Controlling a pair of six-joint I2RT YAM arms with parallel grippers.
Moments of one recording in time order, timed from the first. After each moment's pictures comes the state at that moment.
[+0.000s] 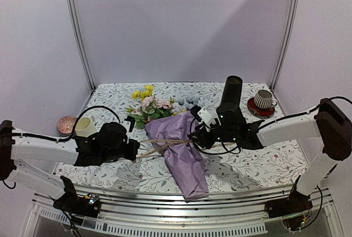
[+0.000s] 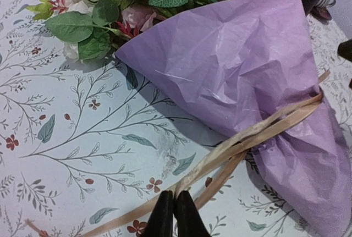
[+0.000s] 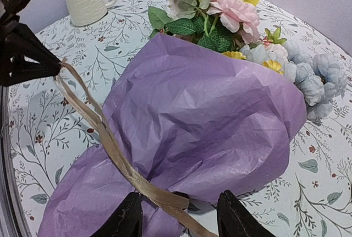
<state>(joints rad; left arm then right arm) -0.89 1.26 0.51 0.03 -0.33 -0.50 0.87 1.65 0.85 0.29 -0.09 0.00</state>
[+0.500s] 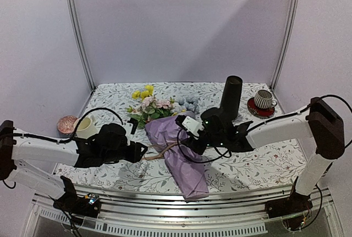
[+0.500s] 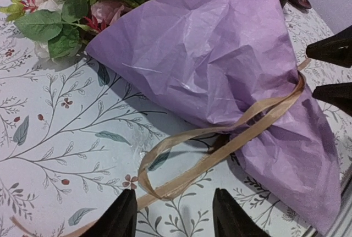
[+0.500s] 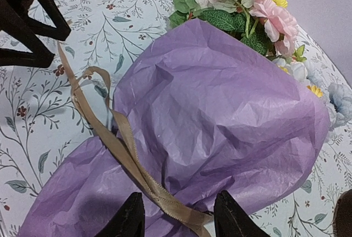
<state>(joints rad) -0.90 1.24 0.47 0.10 -0.23 -0.49 0.98 1.73 0.95 0.19 0.04 -0.18</state>
